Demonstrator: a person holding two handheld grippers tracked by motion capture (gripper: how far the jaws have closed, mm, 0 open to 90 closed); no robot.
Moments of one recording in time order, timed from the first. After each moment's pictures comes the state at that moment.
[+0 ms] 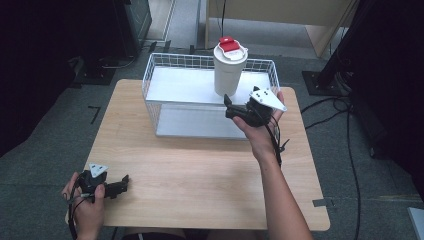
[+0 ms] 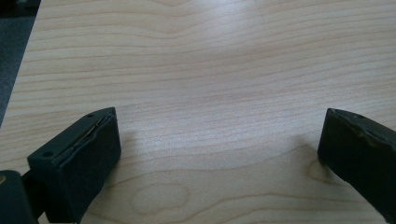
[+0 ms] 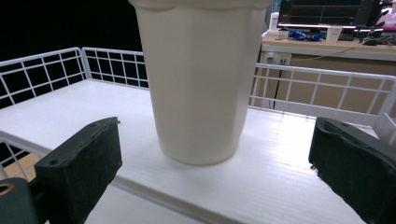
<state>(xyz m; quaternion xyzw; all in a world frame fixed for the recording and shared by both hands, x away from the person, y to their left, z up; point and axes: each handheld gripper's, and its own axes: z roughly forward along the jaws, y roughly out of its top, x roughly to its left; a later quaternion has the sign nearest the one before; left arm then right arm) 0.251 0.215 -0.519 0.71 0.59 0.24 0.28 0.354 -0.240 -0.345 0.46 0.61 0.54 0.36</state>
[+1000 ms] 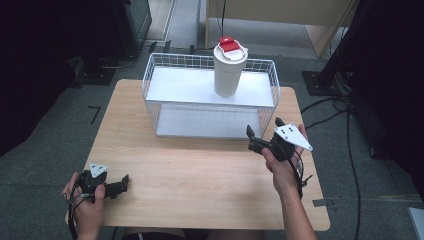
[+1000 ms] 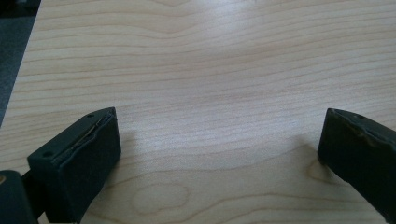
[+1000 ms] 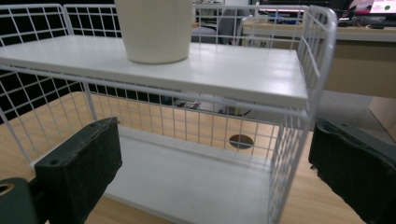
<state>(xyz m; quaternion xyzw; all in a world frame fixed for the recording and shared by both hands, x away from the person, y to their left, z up) 0.251 0.215 -0.519 0.72 0.59 0.24 0.28 0.280 -0.296 -0.394 0.48 0.61 0.51 0.37</state>
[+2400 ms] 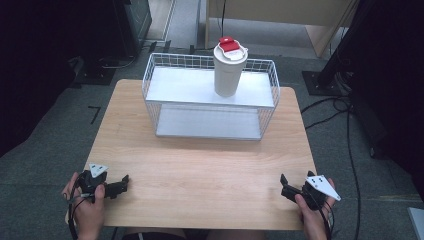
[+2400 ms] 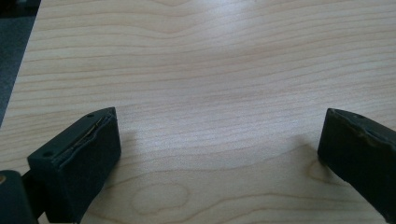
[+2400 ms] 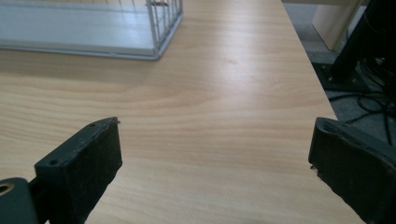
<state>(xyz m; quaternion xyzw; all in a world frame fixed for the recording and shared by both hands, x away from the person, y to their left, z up) 0.251 0.215 -0.519 0.71 0.59 0.24 0.28 0.189 -0.396 -0.509 0.60 0.61 0.39 0.35</state>
